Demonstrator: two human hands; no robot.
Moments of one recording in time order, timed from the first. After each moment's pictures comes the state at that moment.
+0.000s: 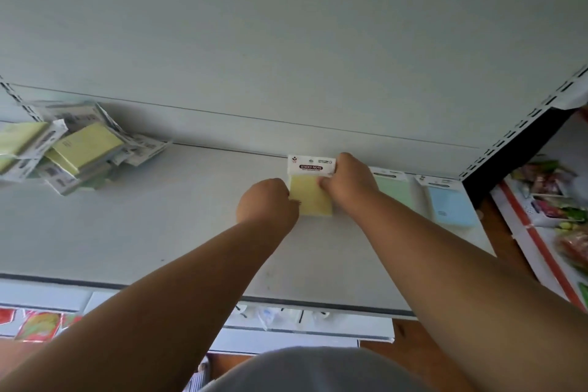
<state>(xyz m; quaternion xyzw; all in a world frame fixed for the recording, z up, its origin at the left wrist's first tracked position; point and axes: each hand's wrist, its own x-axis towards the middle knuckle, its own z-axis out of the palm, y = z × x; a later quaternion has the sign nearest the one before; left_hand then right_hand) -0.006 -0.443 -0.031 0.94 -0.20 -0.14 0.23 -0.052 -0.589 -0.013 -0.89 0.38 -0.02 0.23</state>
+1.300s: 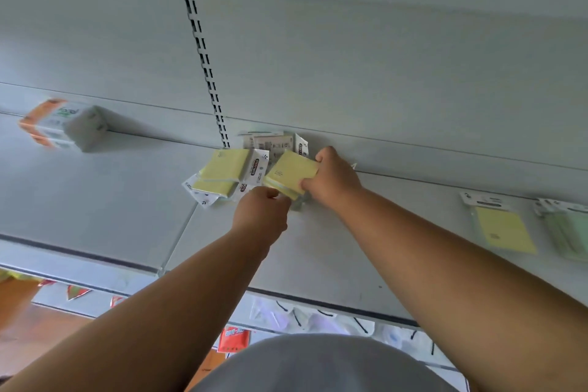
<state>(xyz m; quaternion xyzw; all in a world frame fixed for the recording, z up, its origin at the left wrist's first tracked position) 0.167 -0.160 -0.013 0.85 0.01 -0.20 0.49 0.160 -0.302 0.002 -0.91 0.29 0.00 0.31</state>
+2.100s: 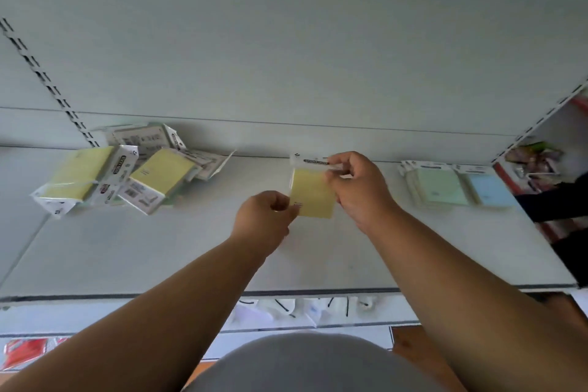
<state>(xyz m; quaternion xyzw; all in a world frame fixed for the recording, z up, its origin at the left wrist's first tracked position) 0.045 -0.309 -0.027 0.81 -0.15 -0.27 0.50 -0.027 -0.465 -0.005 -0.76 0.36 -0.23 0.49</state>
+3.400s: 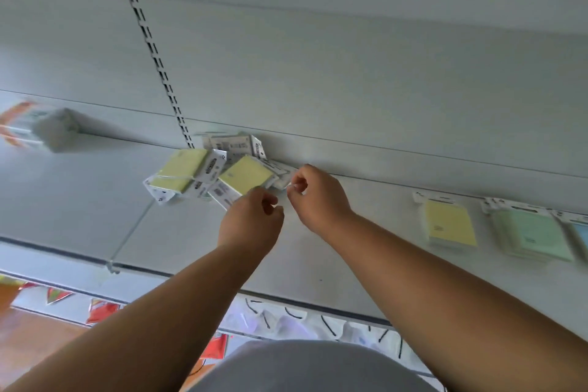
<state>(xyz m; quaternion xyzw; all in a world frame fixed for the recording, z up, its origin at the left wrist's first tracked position) 0.102 -0.211 -0.008 0.93 -0.11 -0.05 0.35 0.081 -0.348 -0.006 -0.92 0.17 -0.11 0.34</state>
